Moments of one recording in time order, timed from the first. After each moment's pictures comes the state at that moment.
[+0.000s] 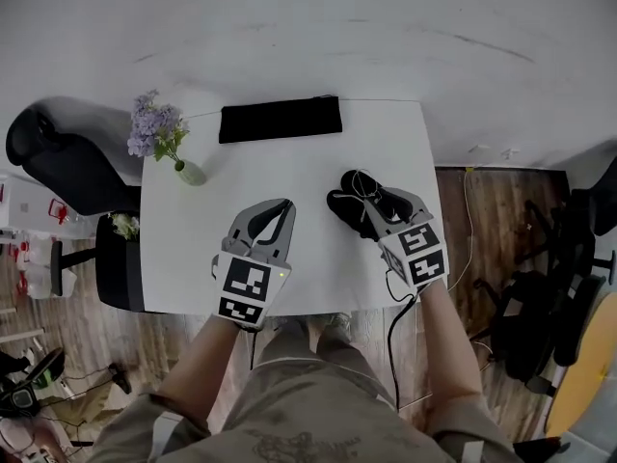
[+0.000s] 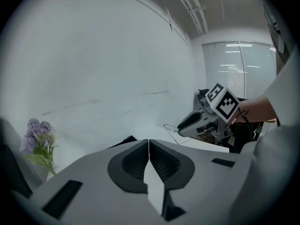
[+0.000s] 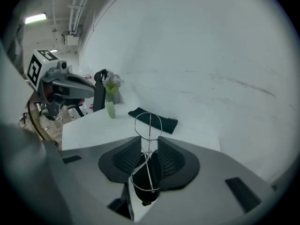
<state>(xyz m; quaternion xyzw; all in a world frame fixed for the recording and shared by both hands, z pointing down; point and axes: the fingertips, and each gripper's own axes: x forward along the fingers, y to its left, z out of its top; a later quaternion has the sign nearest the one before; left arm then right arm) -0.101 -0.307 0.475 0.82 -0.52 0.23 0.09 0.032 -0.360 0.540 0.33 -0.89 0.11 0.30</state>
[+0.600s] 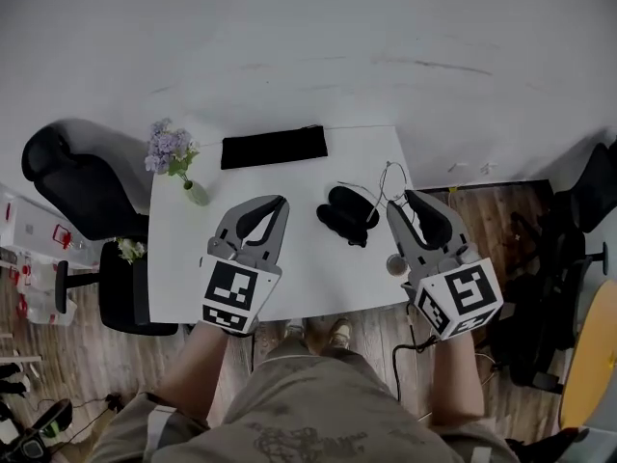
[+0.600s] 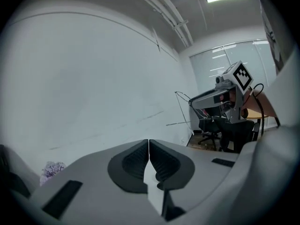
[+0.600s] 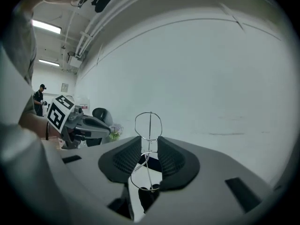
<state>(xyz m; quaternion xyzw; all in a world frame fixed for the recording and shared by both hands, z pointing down) -0.085 -0.280 0.356 0.84 -0.51 0.17 -0.01 0.074 -0.291 0.322 0.41 -0.91 0.01 0.11</state>
